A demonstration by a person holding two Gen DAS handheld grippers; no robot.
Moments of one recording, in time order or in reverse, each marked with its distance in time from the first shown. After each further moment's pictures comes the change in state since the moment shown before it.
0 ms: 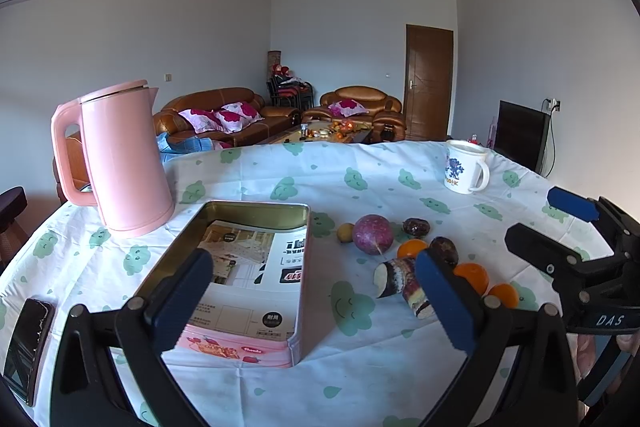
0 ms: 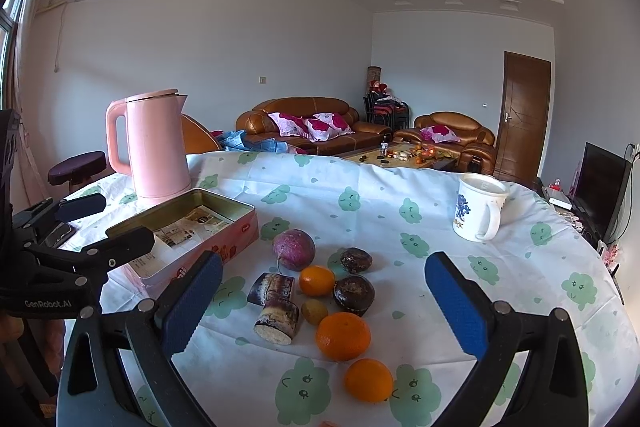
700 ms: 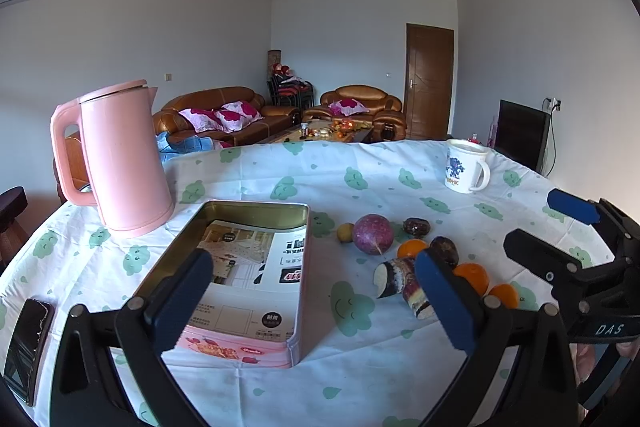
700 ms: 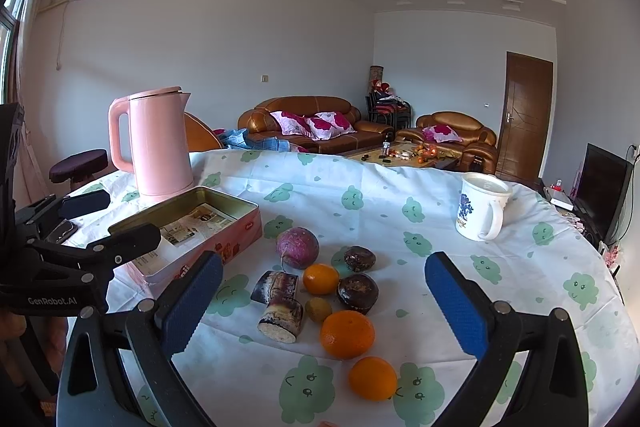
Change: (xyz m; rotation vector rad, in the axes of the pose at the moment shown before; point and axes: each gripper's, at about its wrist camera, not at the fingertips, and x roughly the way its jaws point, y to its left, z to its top) left arm 0.000 0.000 -0.001 0.002 0.002 0.000; right arm -0.001 0.003 -0.002 -0.004 0.004 0.004
